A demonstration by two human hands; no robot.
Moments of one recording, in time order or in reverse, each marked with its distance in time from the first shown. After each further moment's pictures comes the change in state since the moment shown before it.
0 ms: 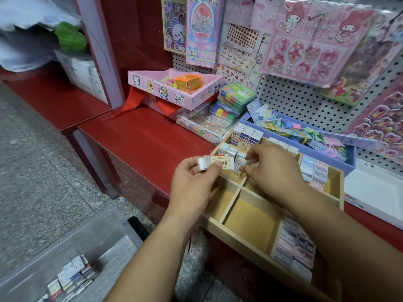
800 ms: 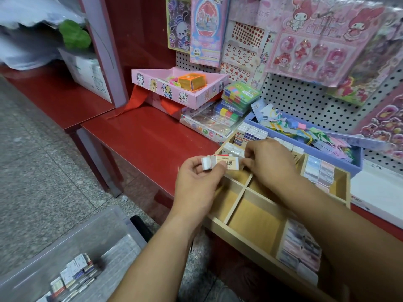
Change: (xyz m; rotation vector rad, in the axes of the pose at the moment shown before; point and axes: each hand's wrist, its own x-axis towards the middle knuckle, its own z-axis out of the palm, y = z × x) left_hand 0.002 -0.002 -0.001 0.026 0.013 0.004; right_hand 0.027 -0.006 0.010 -0.107 -0.044 -0.014
